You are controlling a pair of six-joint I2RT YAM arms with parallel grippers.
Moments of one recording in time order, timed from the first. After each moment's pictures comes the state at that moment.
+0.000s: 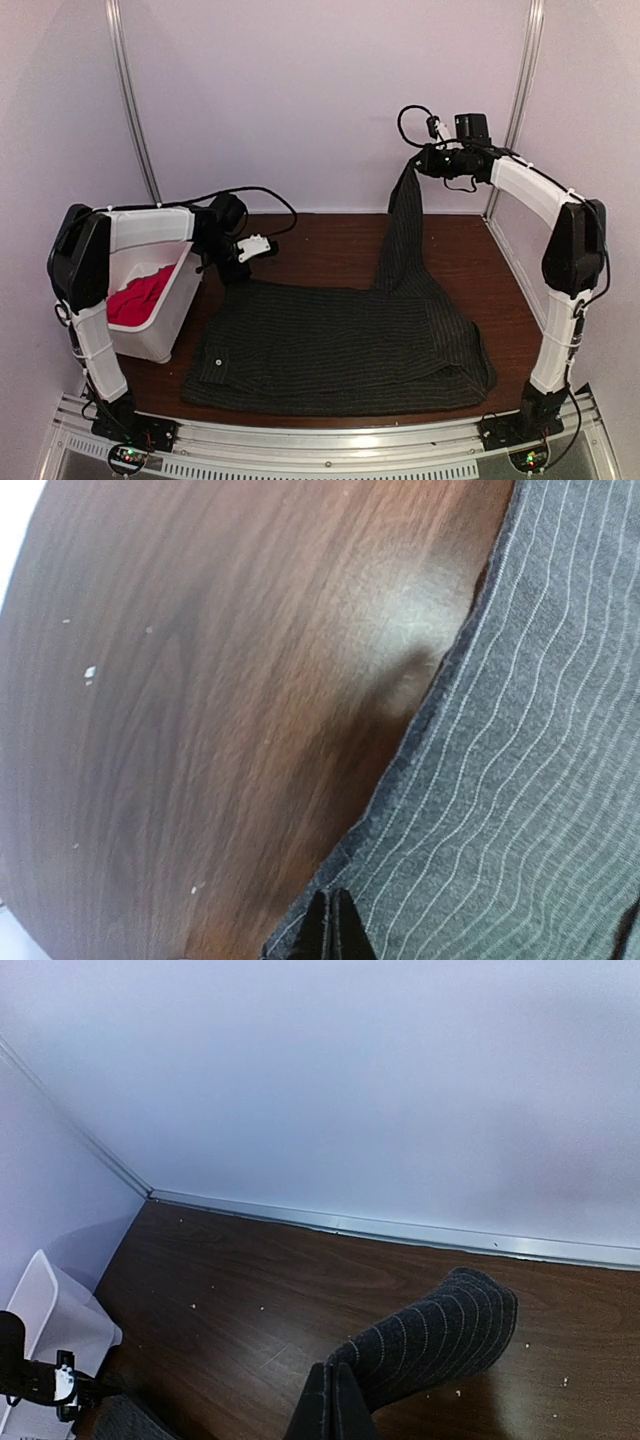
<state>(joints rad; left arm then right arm) -0.47 1.93 1.40 -0.65 0.06 0.69 0.21 2.04 1.97 -0.36 -0.37 0.29</state>
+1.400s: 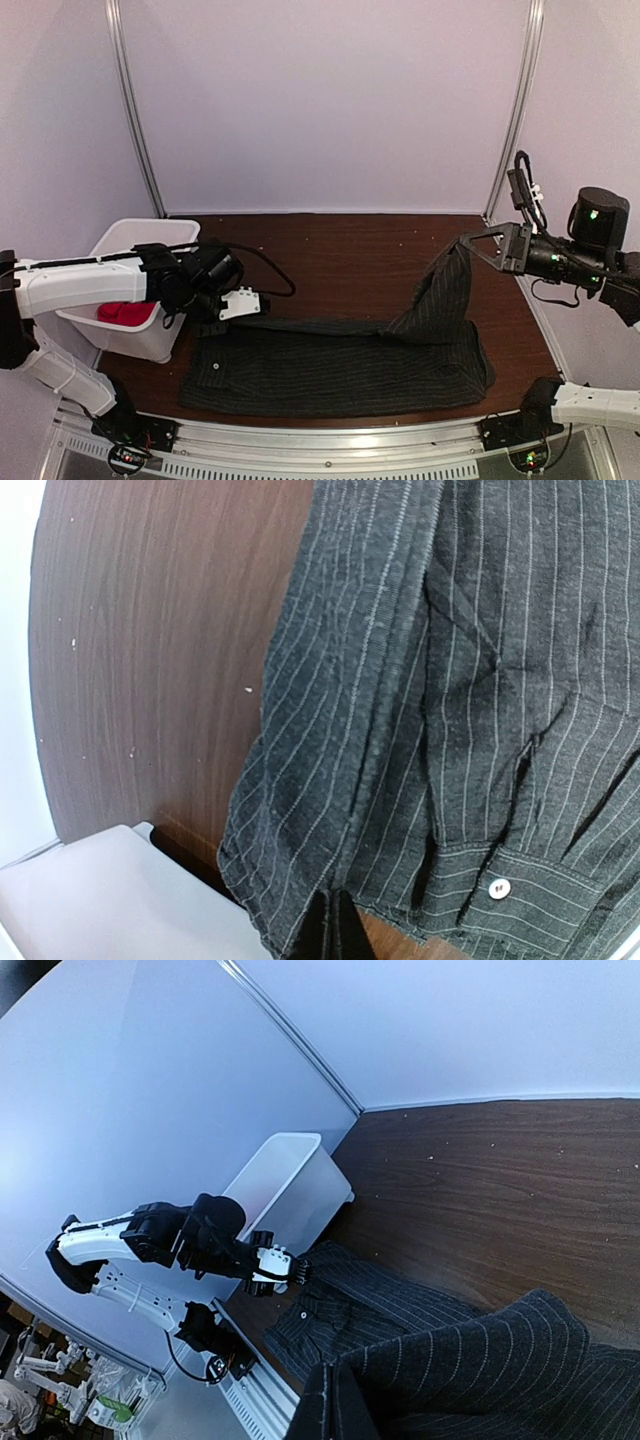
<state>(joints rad) -0.84 1.37 0.95 -0.79 -0.26 0.59 0.69 0.71 1.02 -0.52 -0.25 0.62</state>
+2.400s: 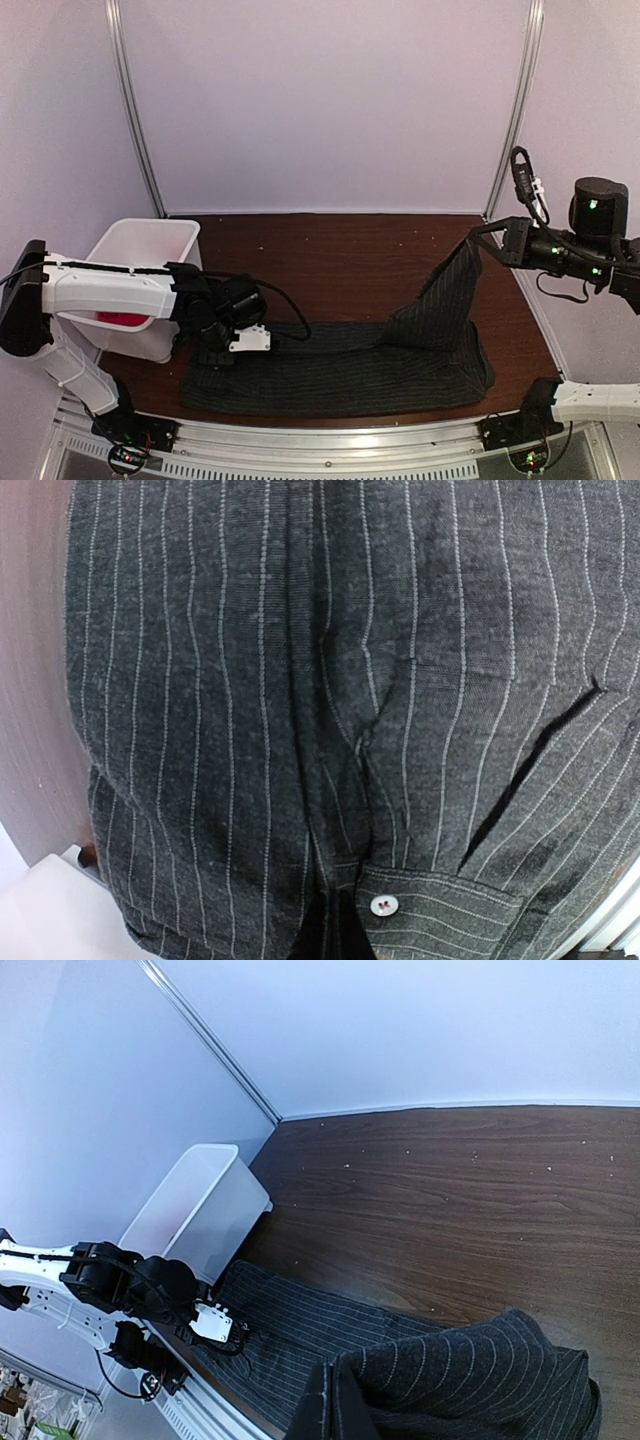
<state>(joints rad) -0.99 1.50 0.93 -0.89 -0.25 0.52 0.76 0.74 1.13 -0.70 0.01 0.57</state>
